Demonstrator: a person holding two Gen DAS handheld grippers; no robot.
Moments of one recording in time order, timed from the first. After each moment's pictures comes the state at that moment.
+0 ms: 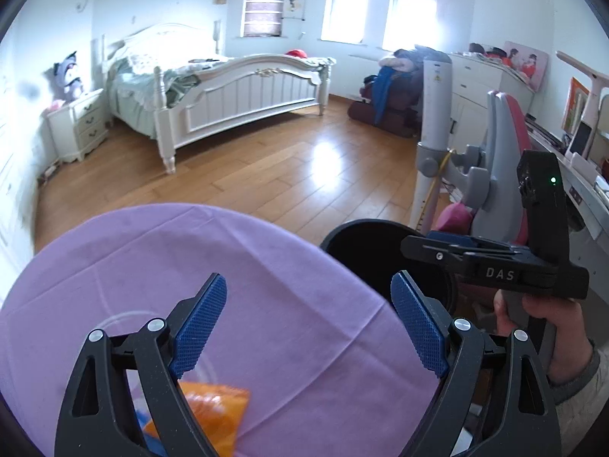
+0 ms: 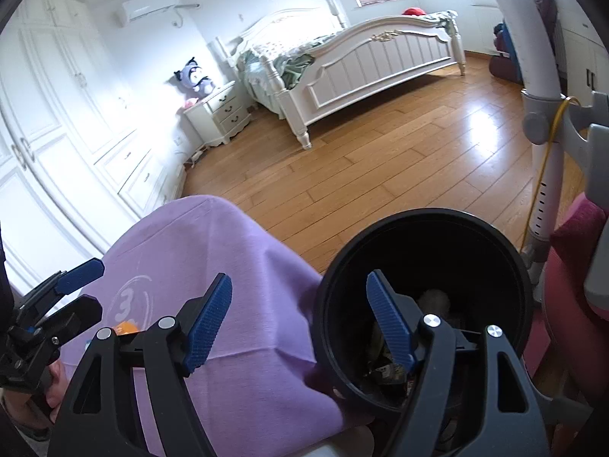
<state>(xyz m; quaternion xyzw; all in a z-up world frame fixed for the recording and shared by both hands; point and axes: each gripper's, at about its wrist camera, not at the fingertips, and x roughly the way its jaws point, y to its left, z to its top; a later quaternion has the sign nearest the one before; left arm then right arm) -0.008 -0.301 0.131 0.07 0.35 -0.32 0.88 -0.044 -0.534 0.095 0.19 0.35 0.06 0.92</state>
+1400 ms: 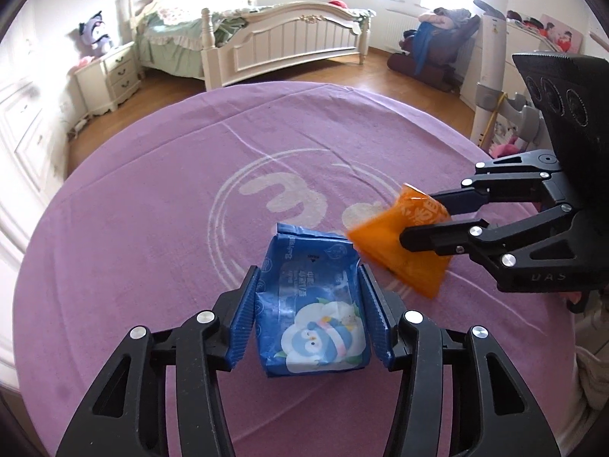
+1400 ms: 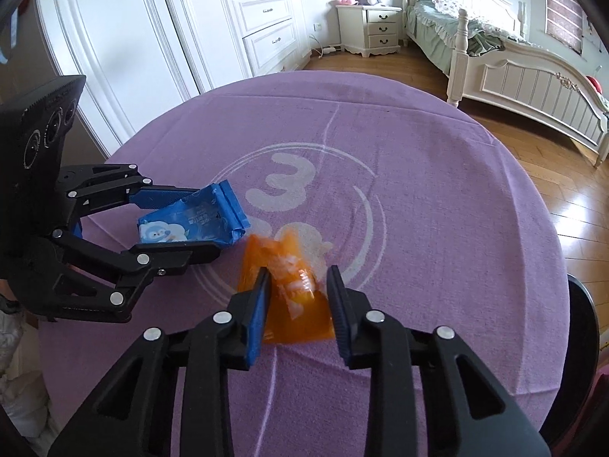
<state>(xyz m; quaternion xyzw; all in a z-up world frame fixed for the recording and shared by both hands) -0.003 -0.137 0.066 0.11 0.43 -0.26 0.86 -0.022 -0.319 0.078 -0.03 0.44 0.26 0.86</state>
